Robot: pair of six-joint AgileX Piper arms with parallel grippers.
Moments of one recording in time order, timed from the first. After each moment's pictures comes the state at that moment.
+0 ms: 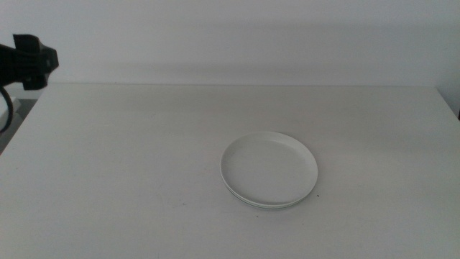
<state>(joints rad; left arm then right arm) -0.04 1.03 -0.93 -0.04 0.46 -0.01 0.35 0.63 -0.95 0.46 0.74 -0.45</state>
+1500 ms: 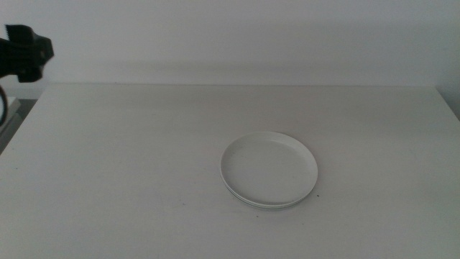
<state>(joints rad) -0.04 1.01 -0.93 -0.04 0.42 -0.02 0.02 0.62 -0.79 0.18 0.34 -0.02</state>
